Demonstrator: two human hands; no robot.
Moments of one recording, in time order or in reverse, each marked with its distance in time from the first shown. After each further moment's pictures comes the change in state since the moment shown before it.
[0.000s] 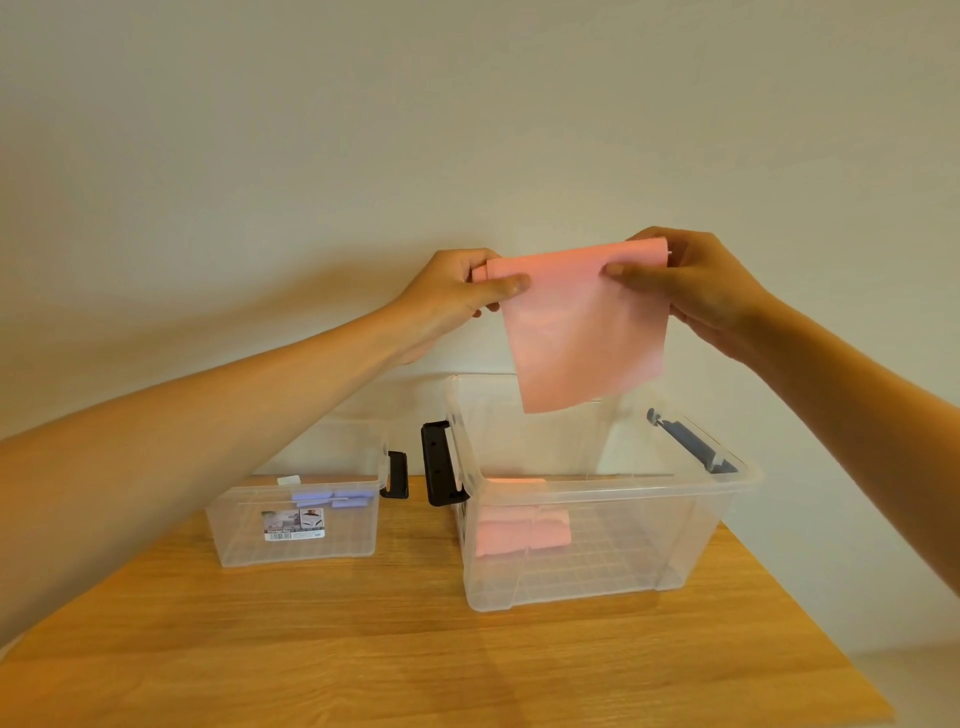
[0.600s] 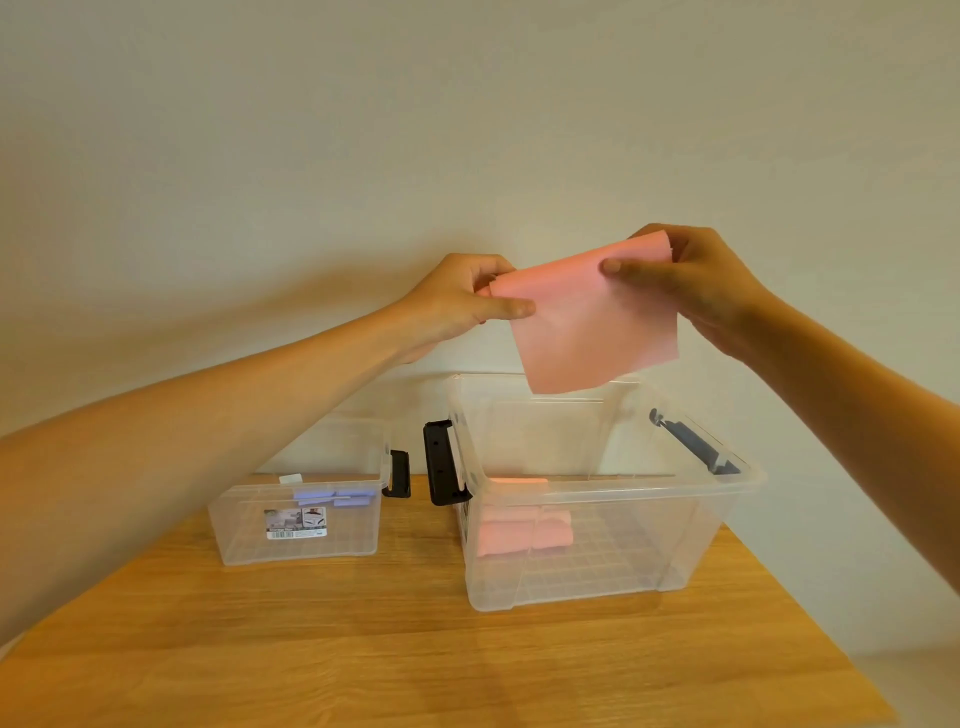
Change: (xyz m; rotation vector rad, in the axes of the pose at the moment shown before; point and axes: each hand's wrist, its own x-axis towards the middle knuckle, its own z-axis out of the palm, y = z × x) left_hand 0.000 -0.003 -0.002 0.052 -0.097 -0.013; right_hand 0.003 -0.002 0.005 -0.047 0.031 -0.026
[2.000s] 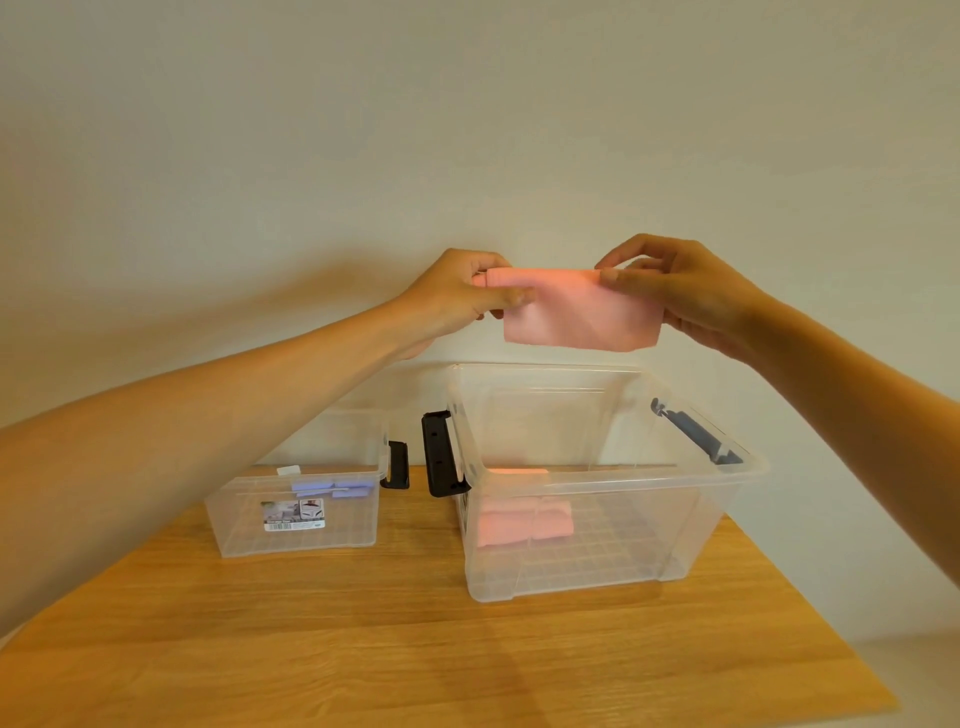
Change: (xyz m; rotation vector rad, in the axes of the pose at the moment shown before) left_hand 0.005 -0.013 0.004 0.029 0.018 -0.011; right_hand -0.001 0.017 0.001 0.010 -0.148 0.112
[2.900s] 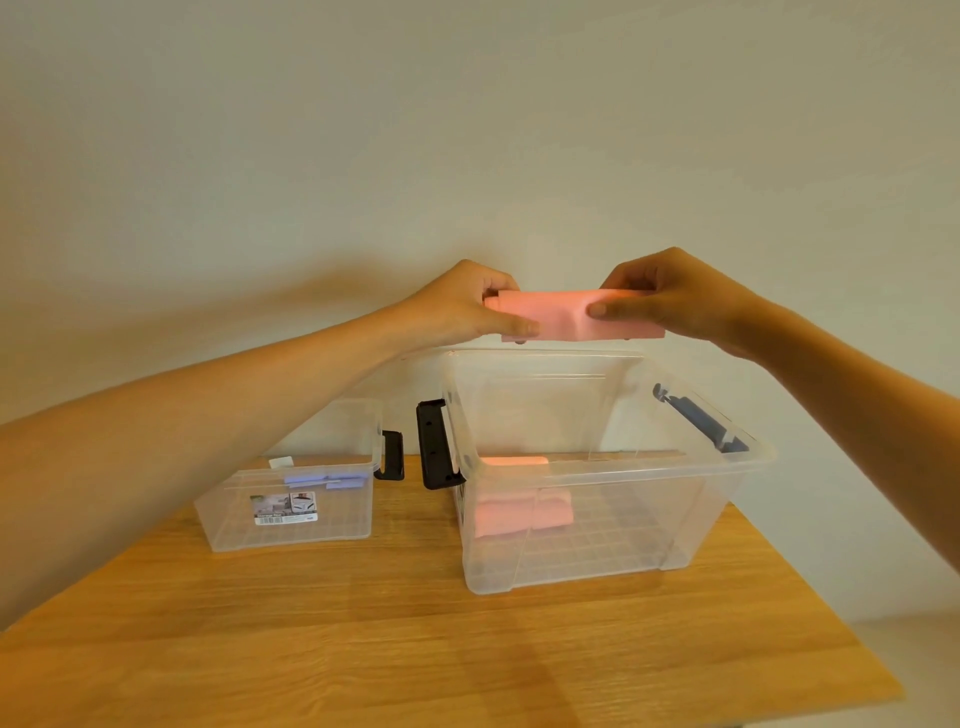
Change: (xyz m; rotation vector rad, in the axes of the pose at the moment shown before) left_hand 0.004 -0.017 0.015 0.153 -0.176 -0.039; right_hand 0.005 0.023 0.004 -0.444 -0.100 -0.009
